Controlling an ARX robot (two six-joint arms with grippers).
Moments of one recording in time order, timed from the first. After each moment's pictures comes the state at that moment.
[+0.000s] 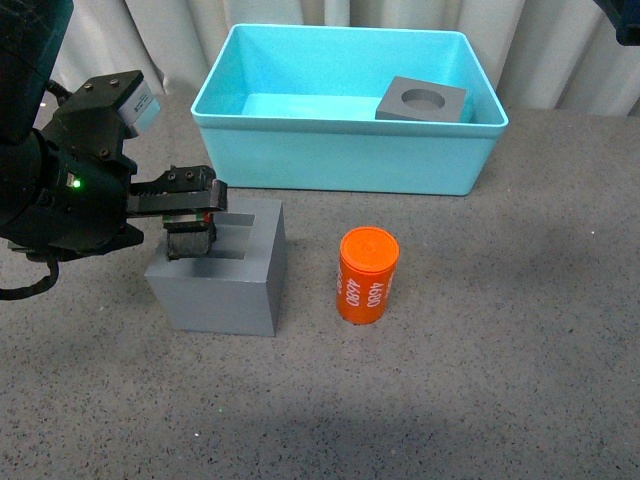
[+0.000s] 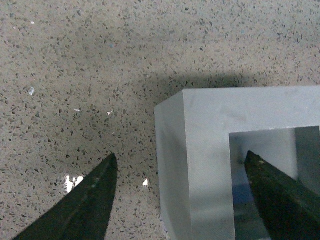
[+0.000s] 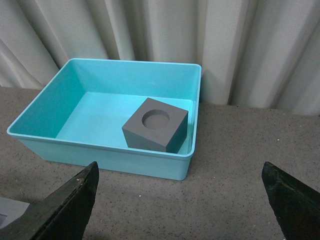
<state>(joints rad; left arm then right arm) -0.24 1.85 0.81 0.15 0.05 -0.20 0.26 1.35 0.58 0.50 0.03 0.07</state>
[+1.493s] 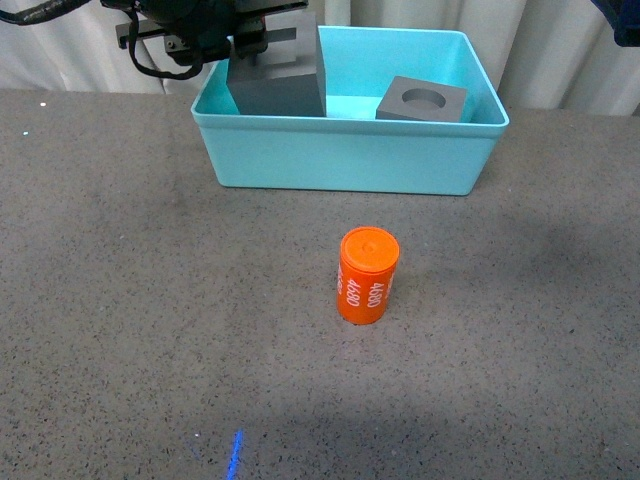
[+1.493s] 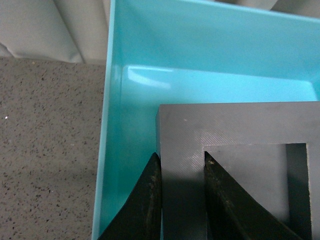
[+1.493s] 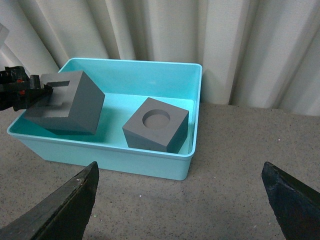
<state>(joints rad) -0.26 2.25 1.58 0.12 -0.10 -0.27 0.26 1.35 0.58 0.50 0.03 0.07</state>
